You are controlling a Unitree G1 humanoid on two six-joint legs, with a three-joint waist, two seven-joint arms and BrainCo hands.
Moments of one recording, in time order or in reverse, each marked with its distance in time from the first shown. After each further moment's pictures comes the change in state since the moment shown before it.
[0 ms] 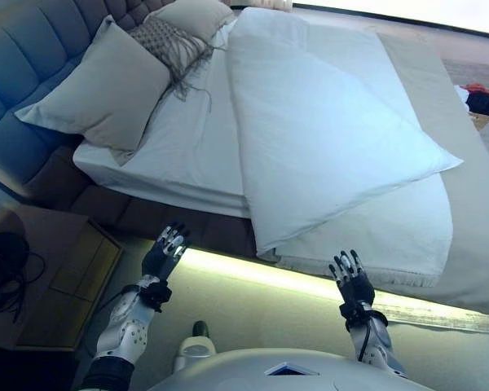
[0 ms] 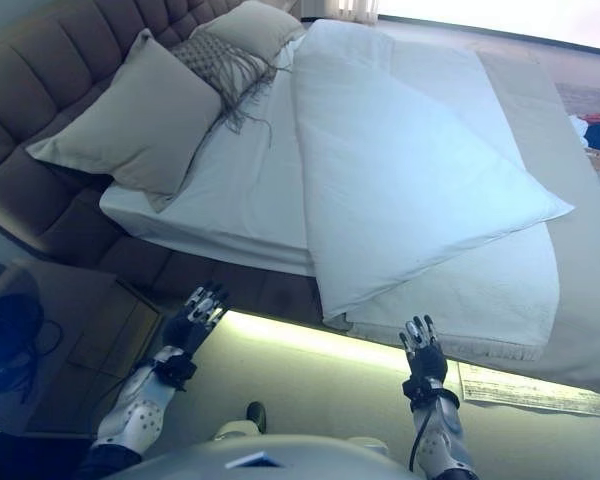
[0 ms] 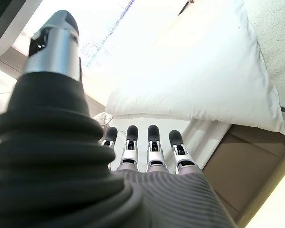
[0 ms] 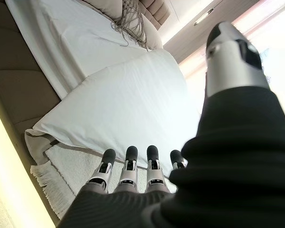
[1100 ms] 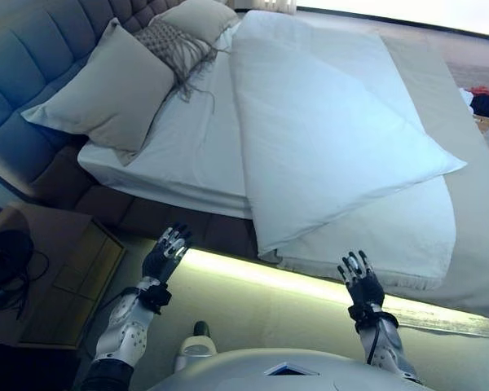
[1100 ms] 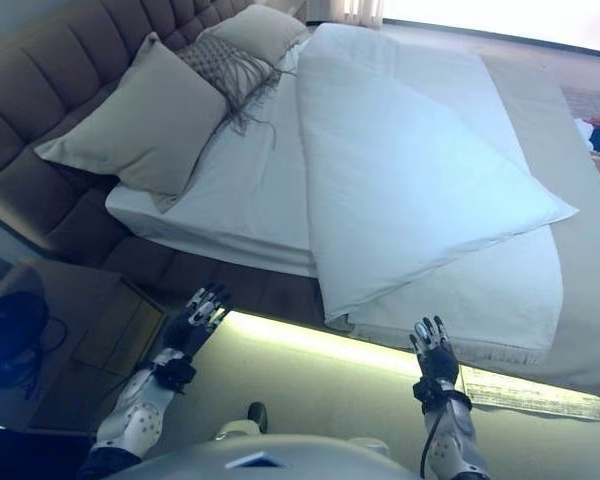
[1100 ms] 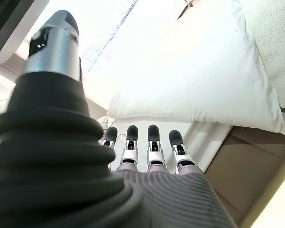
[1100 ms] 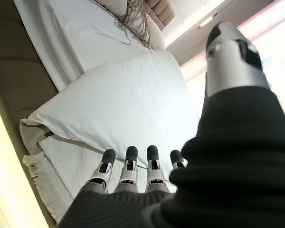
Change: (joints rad) left arm 0.013 -0.011 0.000 0.012 0.015 -0.023 -0.038; right arm -0.016 -0.089 0.004 -0.009 0.001 0.019 -0.012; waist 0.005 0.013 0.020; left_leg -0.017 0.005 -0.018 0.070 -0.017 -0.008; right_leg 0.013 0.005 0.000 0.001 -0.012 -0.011
